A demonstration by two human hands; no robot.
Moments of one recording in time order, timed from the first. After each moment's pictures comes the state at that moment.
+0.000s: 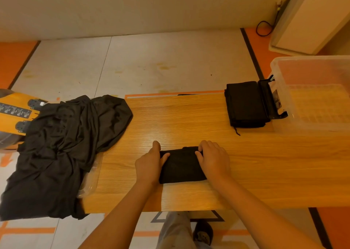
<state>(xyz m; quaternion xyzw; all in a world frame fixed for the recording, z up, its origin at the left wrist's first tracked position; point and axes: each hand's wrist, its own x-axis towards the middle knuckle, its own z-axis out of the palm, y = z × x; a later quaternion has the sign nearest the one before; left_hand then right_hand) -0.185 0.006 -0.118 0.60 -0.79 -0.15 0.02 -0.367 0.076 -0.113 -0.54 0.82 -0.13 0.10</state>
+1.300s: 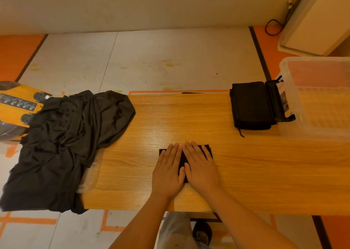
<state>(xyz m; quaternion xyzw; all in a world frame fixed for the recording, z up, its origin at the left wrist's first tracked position) -0.207 0.053 -0.153 0.47 -0.86 -0.17 0.08 -0.340 0.087 -0.152 -0.66 0.74 -0.05 0.10</state>
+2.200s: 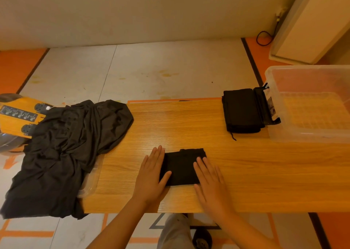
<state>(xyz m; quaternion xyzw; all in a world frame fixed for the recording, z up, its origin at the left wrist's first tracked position) -0.163 0.041 -0.128 0.45 -0.86 -0.20 0.07 -0.356 0.159 -0.134 -0.66 0.75 -0.10 0.06</state>
